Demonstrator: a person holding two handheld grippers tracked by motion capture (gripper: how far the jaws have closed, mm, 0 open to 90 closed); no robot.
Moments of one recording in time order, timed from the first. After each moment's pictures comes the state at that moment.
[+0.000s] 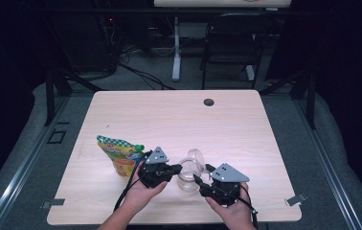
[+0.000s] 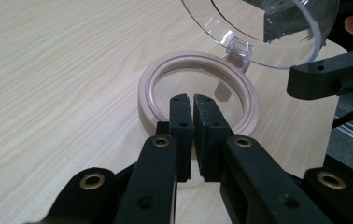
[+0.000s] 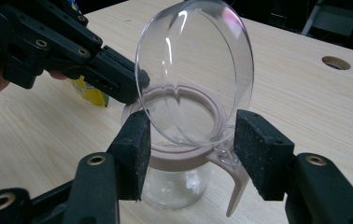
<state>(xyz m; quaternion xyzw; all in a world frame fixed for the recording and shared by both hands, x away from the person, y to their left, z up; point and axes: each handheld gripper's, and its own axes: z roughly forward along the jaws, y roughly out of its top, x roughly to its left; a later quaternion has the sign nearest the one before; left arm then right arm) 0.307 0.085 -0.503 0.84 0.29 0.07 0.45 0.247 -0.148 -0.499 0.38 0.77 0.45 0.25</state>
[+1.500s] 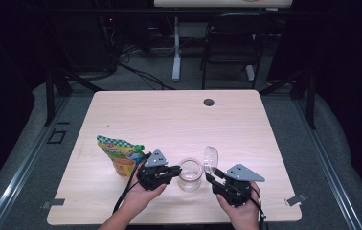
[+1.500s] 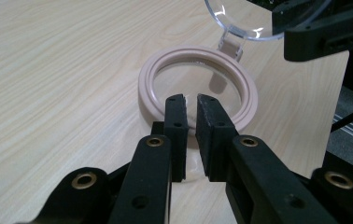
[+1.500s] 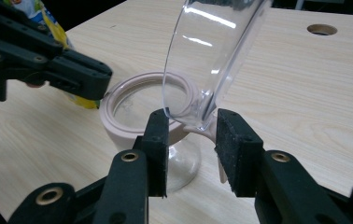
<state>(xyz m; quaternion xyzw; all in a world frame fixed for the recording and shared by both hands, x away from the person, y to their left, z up) 0.301 0.091 -0.505 0.84 0.29 0.07 0.45 0.246 -0.176 -0.506 0.44 0.73 0.47 0.21</state>
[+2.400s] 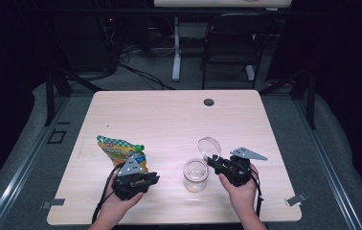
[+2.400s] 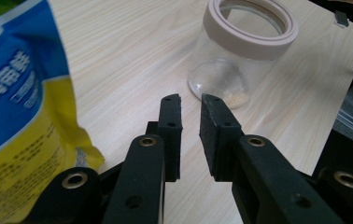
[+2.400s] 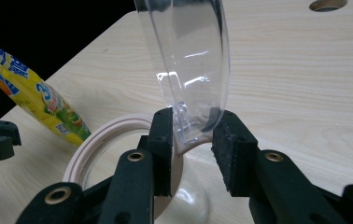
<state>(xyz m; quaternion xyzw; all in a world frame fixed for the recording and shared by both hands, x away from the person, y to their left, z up) 0.278 0.154 -0.512 0.83 0.34 0.08 0.43 0.303 -0.191 -0.518 0.50 0.69 0.51 0.13</state>
